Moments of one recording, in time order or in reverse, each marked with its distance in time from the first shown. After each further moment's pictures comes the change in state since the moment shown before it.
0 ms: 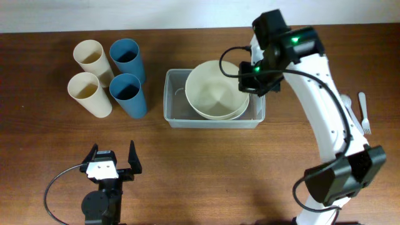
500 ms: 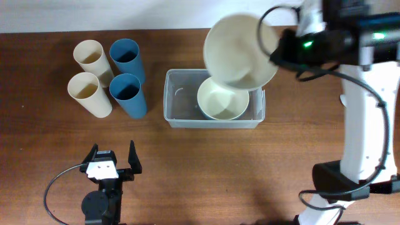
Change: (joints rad) left arm 0.000 0.000 0.000 0.000 0.000 0.000; right arm -0.133 -0.003 0.538 -0.284 -0.107 0.011
